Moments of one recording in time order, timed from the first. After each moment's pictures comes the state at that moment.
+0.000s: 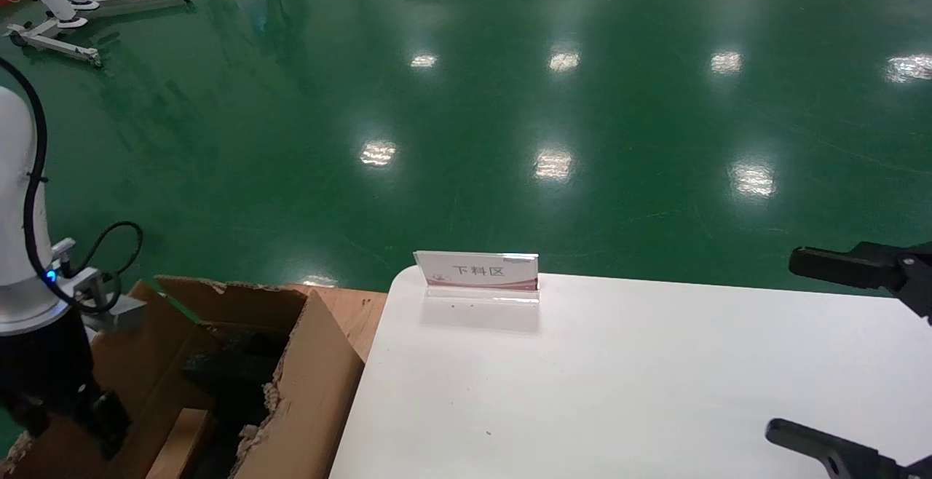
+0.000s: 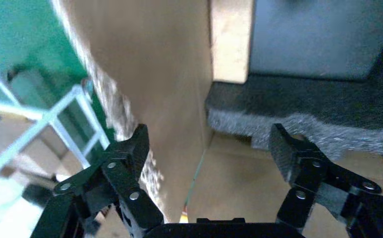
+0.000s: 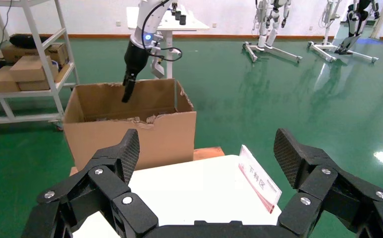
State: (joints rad) left arm -2.14 0.77 2.61 -0.60 1.06 1.39 -1.29; right arm 1.07 -0.61 -0.28 1.28 -0.73 -1.50 0.19
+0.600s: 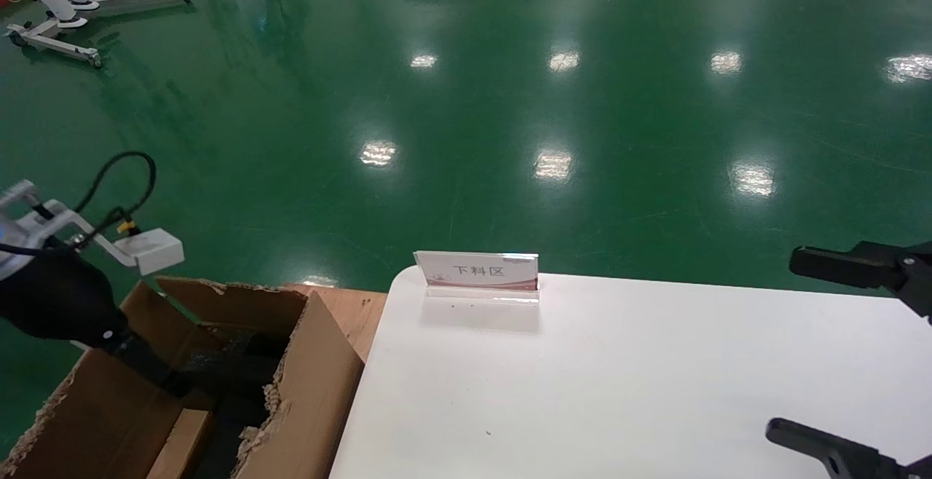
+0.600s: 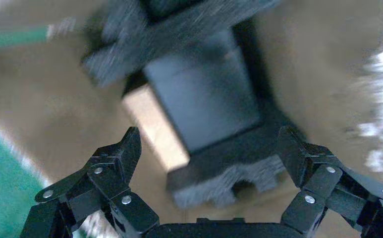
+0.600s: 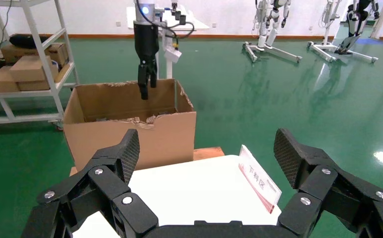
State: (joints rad) left arm -2.37 0.57 2.43 -0.71 0.97 1.42 -0.84; right arm 1.07 -0.61 -0.28 1.28 -0.73 -1.50 0.19
